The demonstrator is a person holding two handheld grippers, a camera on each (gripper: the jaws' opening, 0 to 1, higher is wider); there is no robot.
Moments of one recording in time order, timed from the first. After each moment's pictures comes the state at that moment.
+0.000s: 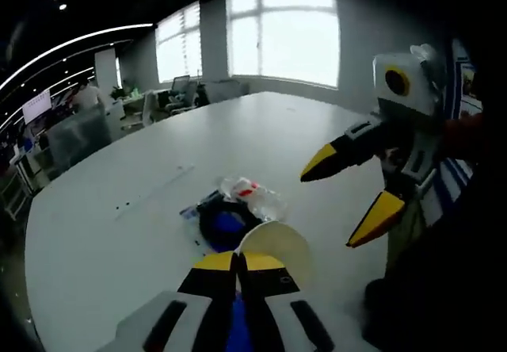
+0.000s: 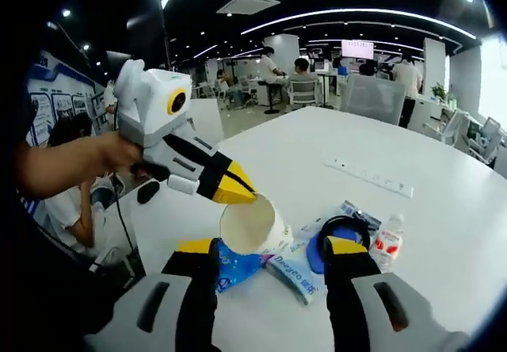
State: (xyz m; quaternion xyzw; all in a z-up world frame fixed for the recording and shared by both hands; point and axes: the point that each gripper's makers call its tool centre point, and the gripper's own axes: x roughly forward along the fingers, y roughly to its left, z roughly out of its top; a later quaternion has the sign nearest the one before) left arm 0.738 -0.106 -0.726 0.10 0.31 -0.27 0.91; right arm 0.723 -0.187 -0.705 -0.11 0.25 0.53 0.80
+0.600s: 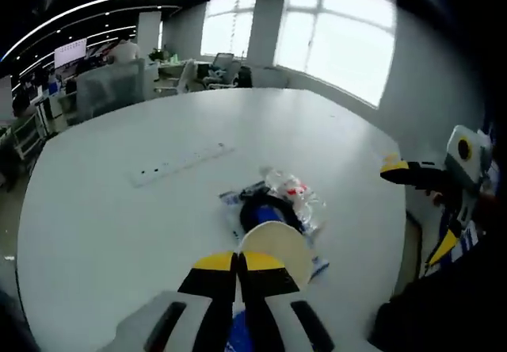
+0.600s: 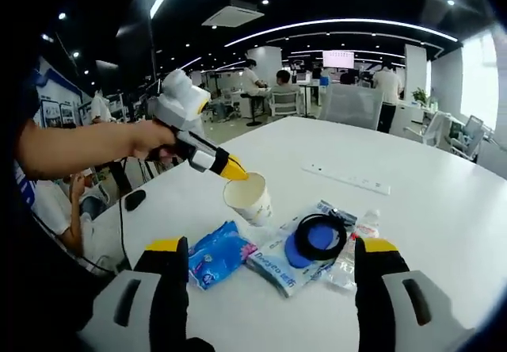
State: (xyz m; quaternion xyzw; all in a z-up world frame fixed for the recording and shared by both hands) left arm 0.781 -0.053 -0.747 0.00 0.37 -0.18 0.91; right arm 0.734 -0.224 -0.706 -0.09 0.23 0.49 0.84
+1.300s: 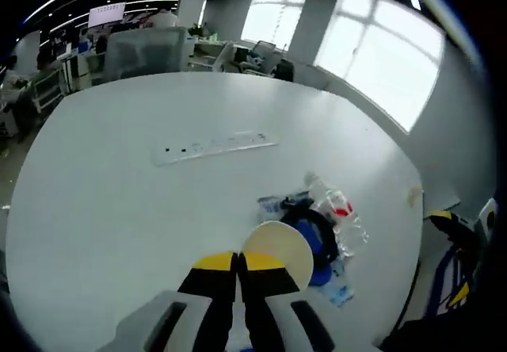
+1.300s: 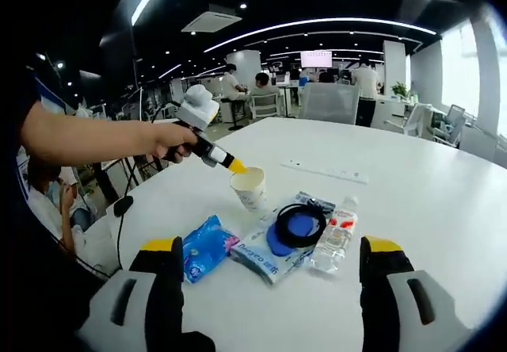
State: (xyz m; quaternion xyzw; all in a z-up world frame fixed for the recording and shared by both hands) left arm 0.831 -0.020 -0.786 -0.07 0.42 -0.10 0.90; right arm 0.740 -0.252 -0.710 -0.08 0.23 0.45 0.86
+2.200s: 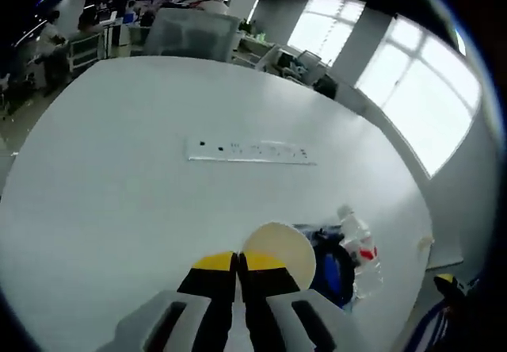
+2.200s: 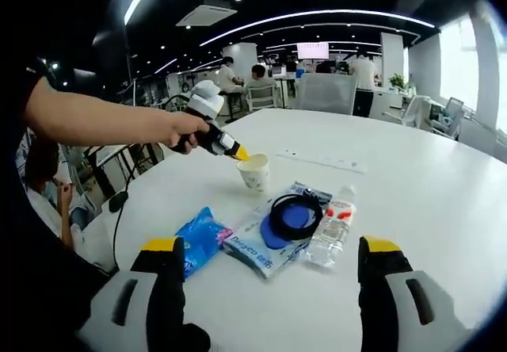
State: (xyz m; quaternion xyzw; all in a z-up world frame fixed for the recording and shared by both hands) left arm 0.858 0.005 -0.803 -0.15 0.42 -0.02 0.89; right arm 0.749 -0.253 -0.728 -0.08 0.26 0.44 0.86
